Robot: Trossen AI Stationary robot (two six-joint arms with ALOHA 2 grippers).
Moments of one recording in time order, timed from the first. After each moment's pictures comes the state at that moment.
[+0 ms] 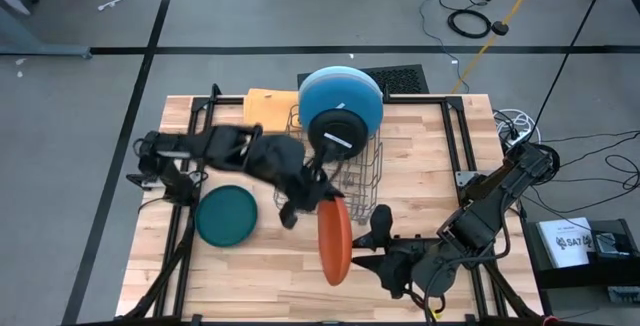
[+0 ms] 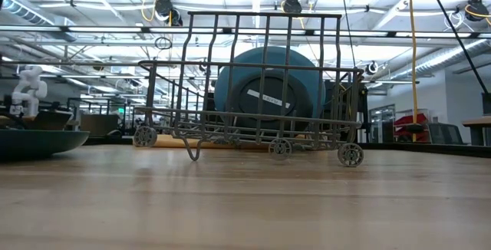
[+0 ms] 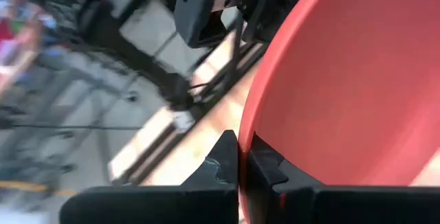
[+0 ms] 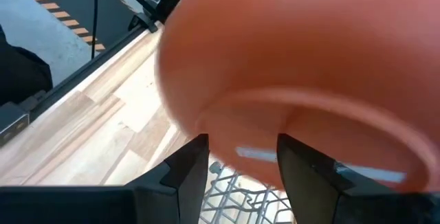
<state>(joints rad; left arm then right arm) -0.24 1.78 2.22 -0.95 -0.04 0.68 0.72 1.63 1.69 -0.64 0.68 -0.33</state>
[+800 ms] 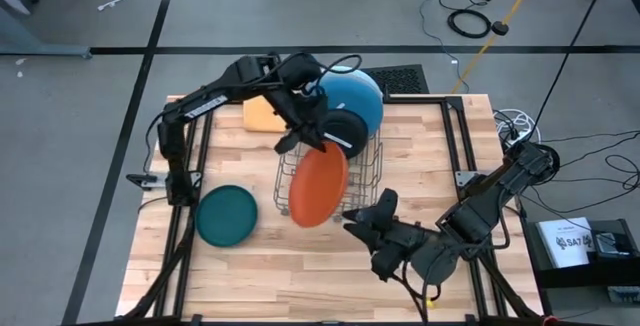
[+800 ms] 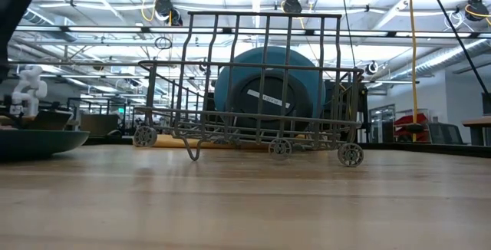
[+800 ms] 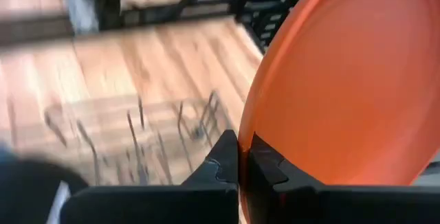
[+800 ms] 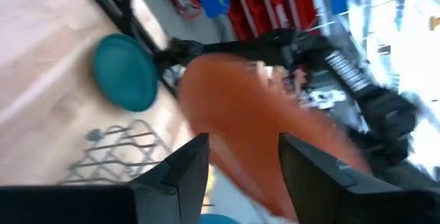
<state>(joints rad) 0.32 1.86 2.22 -1.27 0.77 0.44 0.69 1.62 1.69 -0.51 0.96 -0.75</state>
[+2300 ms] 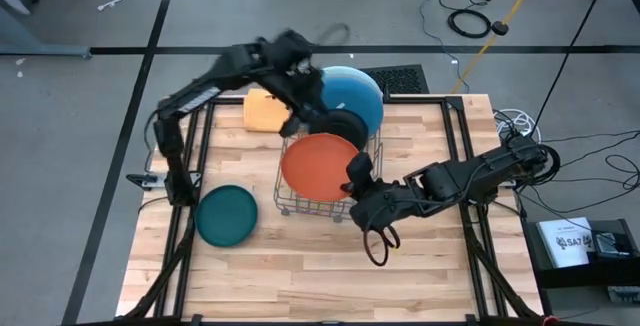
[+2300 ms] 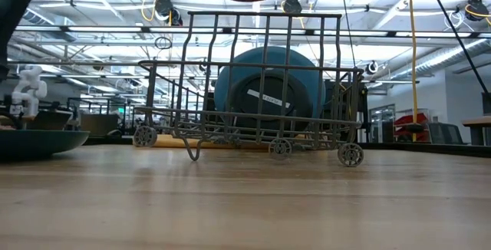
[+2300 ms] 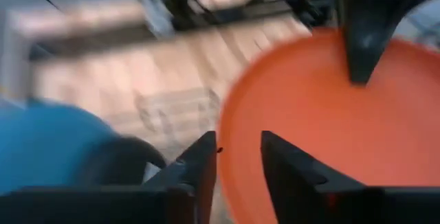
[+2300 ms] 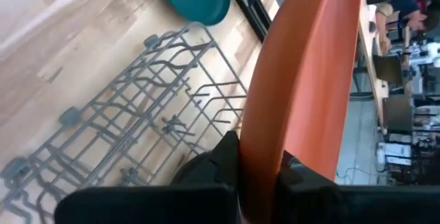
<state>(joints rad) 0.41 1.87 2.25 -1.23 0.64 0.51 0.40 1.61 1.69 -0.89 0.61 -0.62</state>
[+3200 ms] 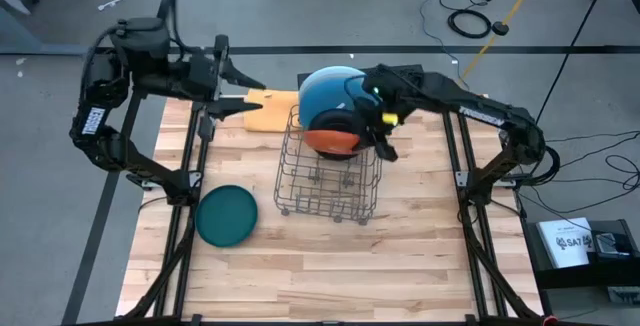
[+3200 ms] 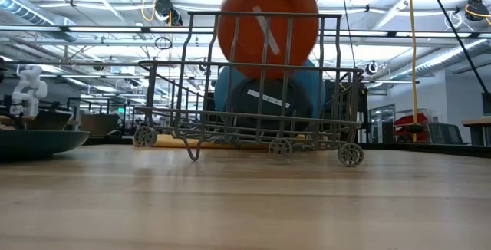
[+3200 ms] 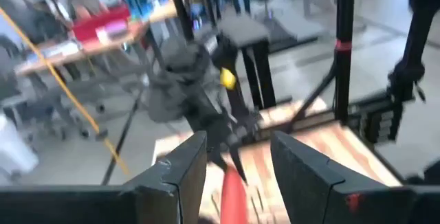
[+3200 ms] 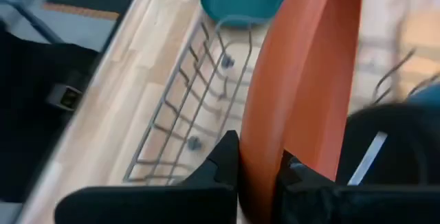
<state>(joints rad) 0.25 1.40 2.26 -1.06 0.33 0.35 -0.31 1.57 1.69 -1.02 -0.51 -0.36</state>
